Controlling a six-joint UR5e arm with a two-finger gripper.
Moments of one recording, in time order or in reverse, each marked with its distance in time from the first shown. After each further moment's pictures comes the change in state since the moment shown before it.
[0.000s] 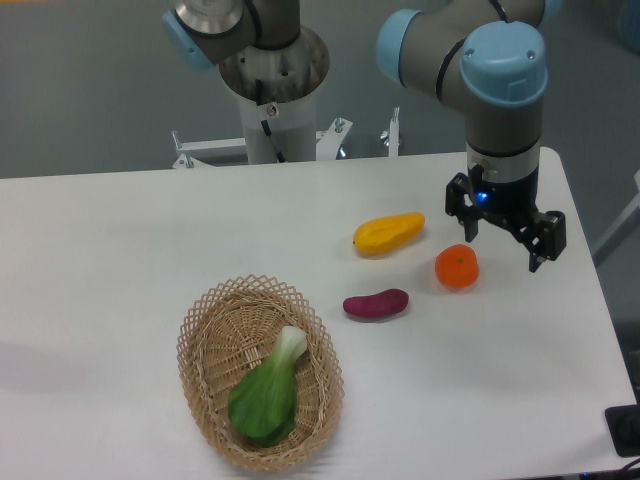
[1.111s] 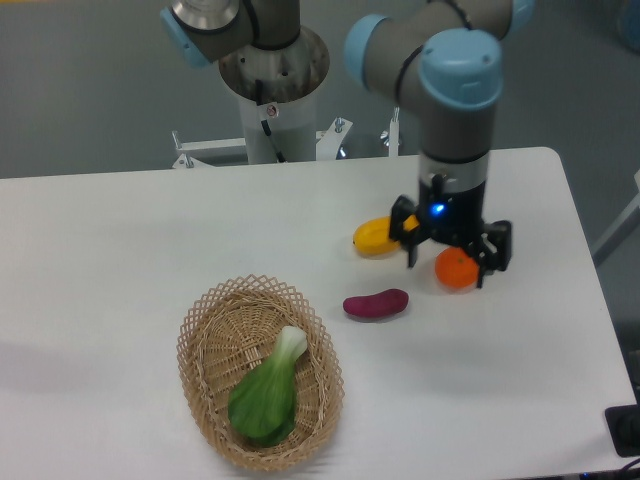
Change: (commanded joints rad) arm -0.159 0.000 -0.091 0.166 -0.150 -0.584
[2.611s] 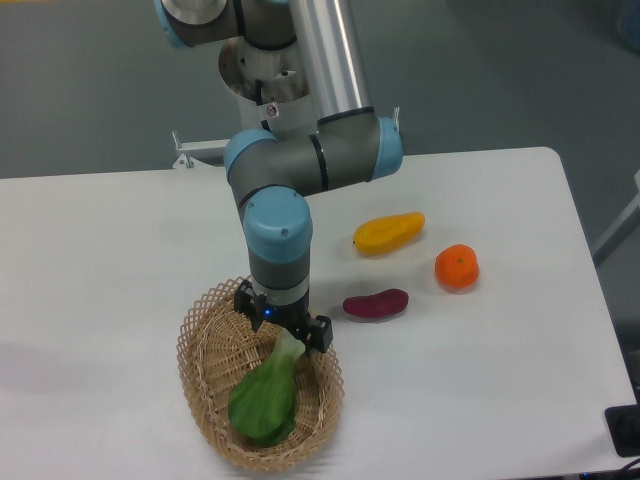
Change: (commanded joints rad) arm -0.241 -0.189 -0.118 0.037 0.048 -0.059
